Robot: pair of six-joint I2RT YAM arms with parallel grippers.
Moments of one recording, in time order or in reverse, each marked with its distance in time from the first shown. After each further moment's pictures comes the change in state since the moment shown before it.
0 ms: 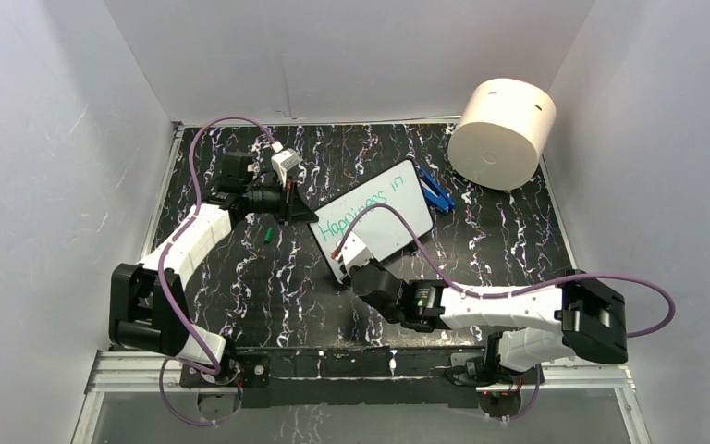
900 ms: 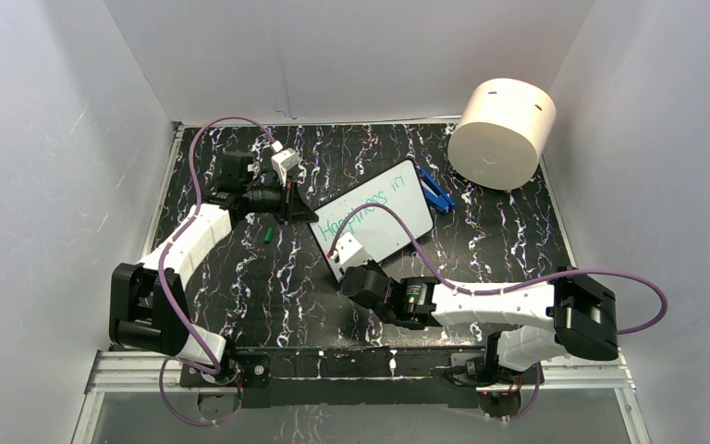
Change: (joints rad) left arm 0.000 0.002 0.000 0.003 -0.002 0.000; right arm 0.007 0.055 0.082 -0.185 0.031 0.091
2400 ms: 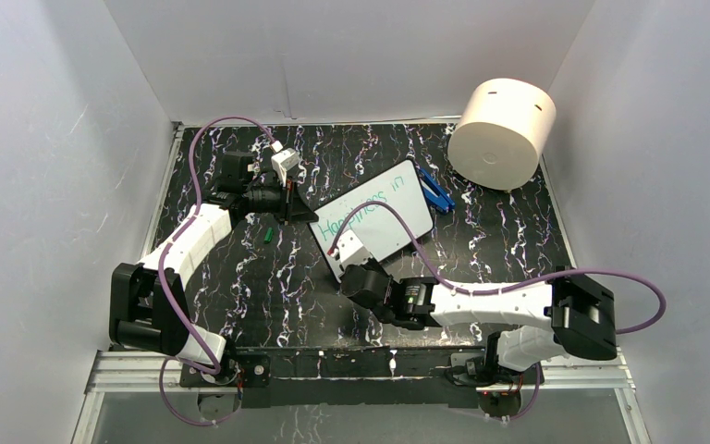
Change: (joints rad) left arm 0.000 0.000 0.000 0.000 -0.002 0.000; right arm 0.000 0.005 -0.008 0.042 0.068 -0.004
